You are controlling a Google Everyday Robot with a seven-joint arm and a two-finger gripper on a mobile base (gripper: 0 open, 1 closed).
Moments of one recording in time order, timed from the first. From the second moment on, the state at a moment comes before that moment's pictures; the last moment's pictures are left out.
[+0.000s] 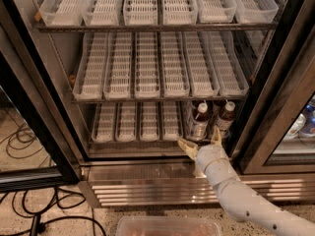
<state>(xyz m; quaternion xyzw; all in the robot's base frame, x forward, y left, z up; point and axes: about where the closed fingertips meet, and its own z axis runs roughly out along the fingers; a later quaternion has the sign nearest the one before) 0.601 -0.161 0.638 -0.14 0.74 0.01 0.66</state>
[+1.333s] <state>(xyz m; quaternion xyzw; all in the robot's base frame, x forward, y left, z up) 0.621 -0.162 0.641 -0.13 0.73 0.01 0.67</state>
